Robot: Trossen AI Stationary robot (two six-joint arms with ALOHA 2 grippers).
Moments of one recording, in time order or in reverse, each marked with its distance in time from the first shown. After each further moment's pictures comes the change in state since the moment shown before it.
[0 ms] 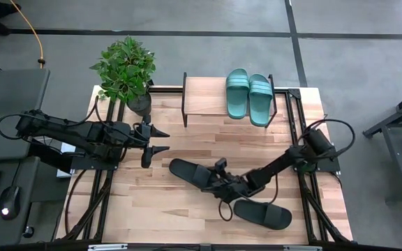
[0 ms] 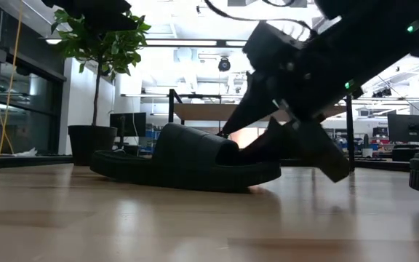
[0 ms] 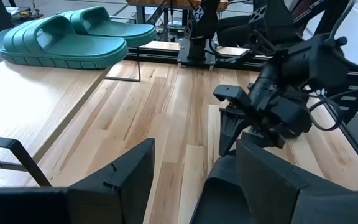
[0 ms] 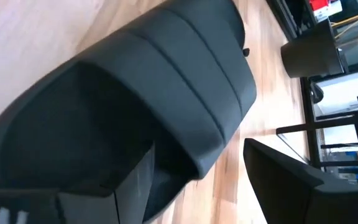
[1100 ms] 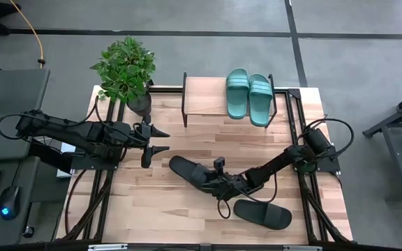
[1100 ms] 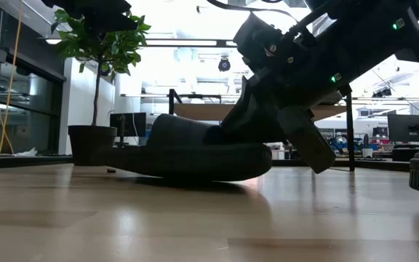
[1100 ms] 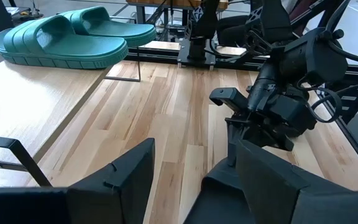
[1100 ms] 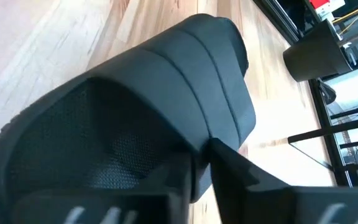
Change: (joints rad) left arm 0.000 0.000 0.000 0.000 0.000 0.001; right arm -0.027 0.003 0.000 0.088 -0.064 0.064
